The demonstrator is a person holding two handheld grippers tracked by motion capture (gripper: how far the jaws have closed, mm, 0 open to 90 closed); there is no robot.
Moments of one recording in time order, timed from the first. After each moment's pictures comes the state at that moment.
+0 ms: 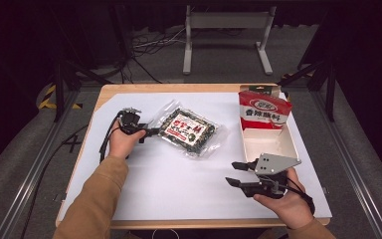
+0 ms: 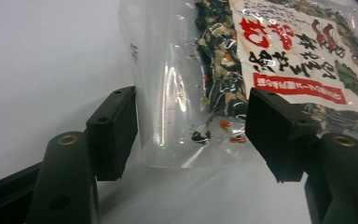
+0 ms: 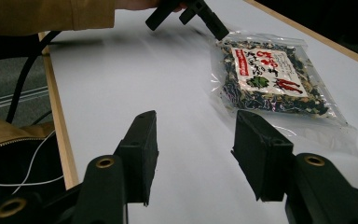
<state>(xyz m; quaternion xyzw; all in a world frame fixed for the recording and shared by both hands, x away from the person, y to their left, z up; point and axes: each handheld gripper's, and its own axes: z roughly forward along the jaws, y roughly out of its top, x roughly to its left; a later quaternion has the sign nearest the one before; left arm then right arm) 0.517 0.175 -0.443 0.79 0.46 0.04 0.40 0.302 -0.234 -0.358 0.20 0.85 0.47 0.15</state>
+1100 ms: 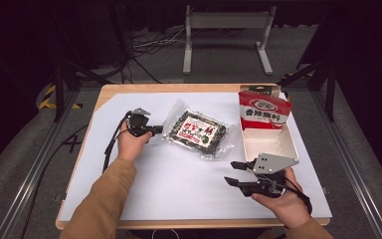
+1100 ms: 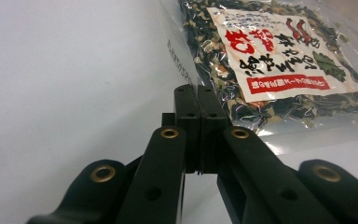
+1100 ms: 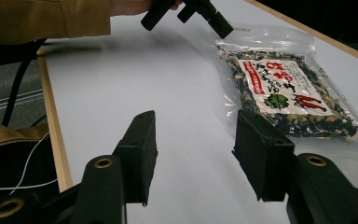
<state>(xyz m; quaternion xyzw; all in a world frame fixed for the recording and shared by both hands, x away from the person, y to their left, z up) 0.499 0.150 -0.428 0.80 0.41 0.06 0.42 0.306 -0.232 -0.365 0.21 0.84 0.47 0.16</state>
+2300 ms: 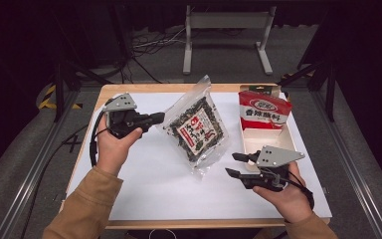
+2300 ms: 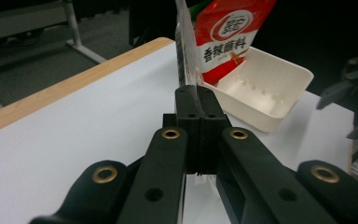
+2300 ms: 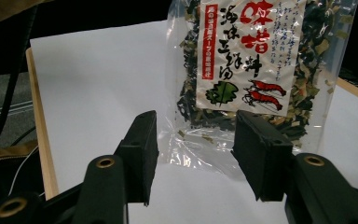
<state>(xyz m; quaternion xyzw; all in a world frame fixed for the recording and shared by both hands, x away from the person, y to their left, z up) 0.401 0.149 -0.288 0.79 0.27 0.11 0.54 0.310 -0.232 -0.342 0.21 0.83 0.48 0.18</state>
